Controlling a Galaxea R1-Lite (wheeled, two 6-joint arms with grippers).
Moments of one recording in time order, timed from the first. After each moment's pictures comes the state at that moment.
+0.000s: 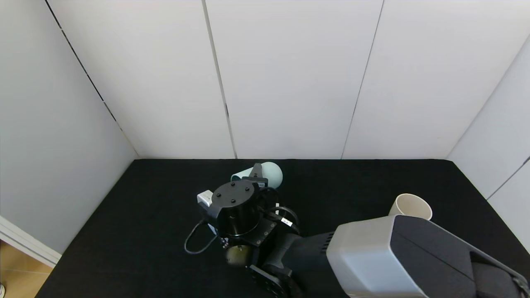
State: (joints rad) left arm 0.00 0.00 0.00 -0.01 0.01 -0.01; right arm 0.99 2.49 -1.72 -0.69 -0.98 -1.36
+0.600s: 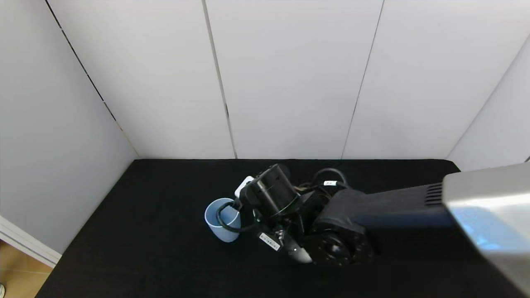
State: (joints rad) left arm 0.00 0.00 0.00 -0.01 0.01 -0.01; right arm 0.92 2.20 -1.57 0.11 -0.52 -0.25
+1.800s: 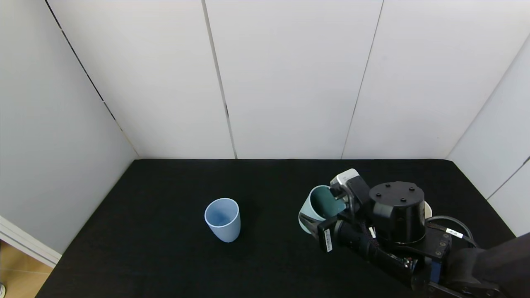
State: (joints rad) left arm 0.00 0.00 0.00 -0.01 0.01 -0.01; right arm 0.72 1.89 -0.70 -0.87 -0.16 0.08
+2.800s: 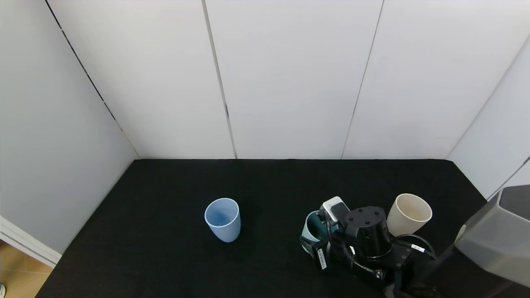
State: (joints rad) left arm 0.00 0.00 0.00 -0.01 0.01 -0.01; right arm 0.69 2.11 -0.67 -0.97 -0.16 0.08
